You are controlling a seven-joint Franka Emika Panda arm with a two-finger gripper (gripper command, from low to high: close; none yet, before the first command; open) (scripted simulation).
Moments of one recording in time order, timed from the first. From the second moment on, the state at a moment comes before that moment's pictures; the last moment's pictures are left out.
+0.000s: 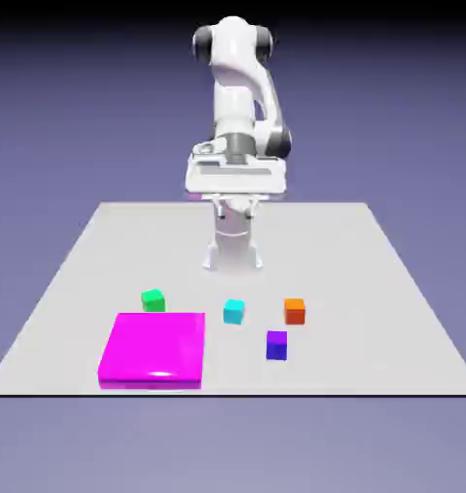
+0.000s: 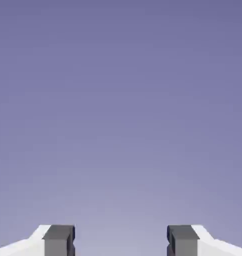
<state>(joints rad) 0.01 -0.53 0.00 -2.82 0.01 3.00 0.76</state>
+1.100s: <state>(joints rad) 0.03 -0.09 -0.04 -2.93 0.10 2.60 0.91</state>
